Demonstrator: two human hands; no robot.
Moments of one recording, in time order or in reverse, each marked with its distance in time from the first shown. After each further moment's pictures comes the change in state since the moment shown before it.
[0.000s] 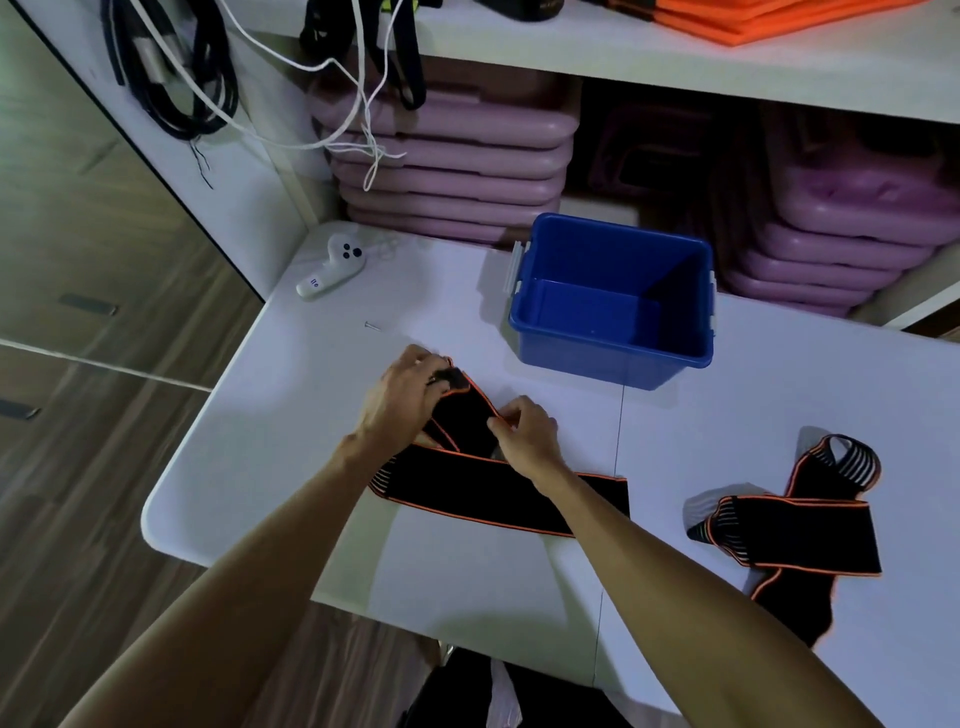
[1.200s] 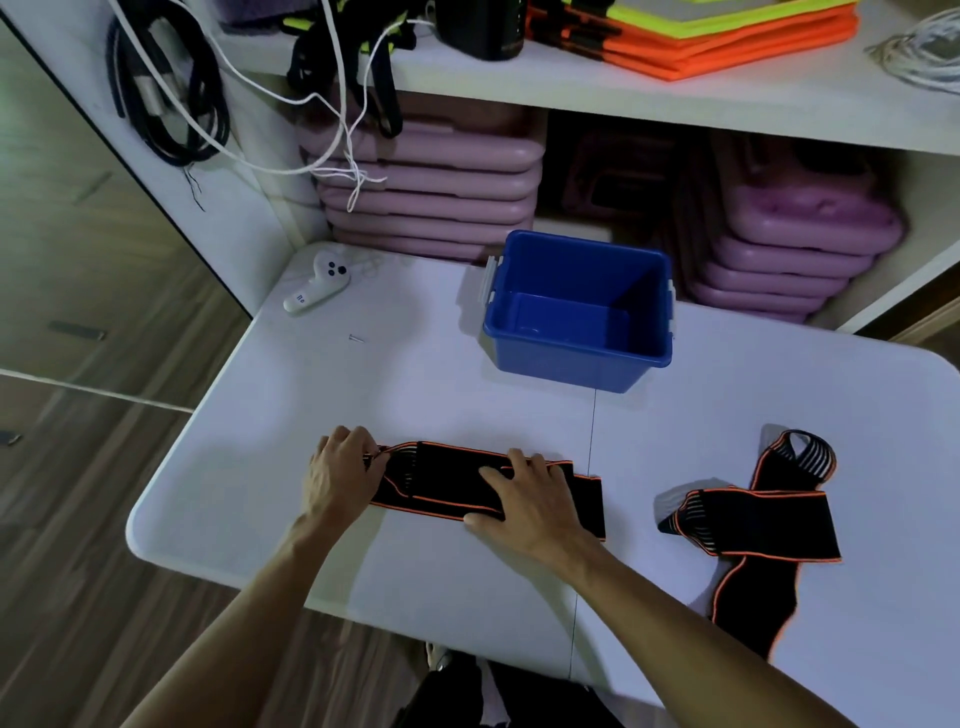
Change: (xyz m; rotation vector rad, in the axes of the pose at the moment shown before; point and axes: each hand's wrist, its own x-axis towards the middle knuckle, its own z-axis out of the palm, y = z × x) left_hand -0.090 -0.004 -0.005 0.166 -0.026 -0.439; right_hand -0.077 0.044 -0.023 -0.856 -0.102 -0.420
